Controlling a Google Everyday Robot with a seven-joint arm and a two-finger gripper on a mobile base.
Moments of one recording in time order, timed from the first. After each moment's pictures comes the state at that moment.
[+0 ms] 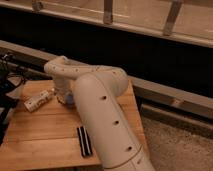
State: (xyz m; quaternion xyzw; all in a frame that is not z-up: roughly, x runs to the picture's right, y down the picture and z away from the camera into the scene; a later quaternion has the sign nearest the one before) arm -0.257 0.059 0.905 -0.36 0.07 0.26 0.89
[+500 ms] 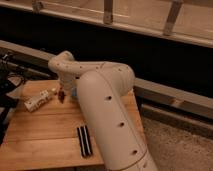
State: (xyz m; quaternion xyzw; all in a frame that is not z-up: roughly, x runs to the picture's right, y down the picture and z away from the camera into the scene) arm -0.189 0.026 0.903 -0.31 0.10 0.33 0.89
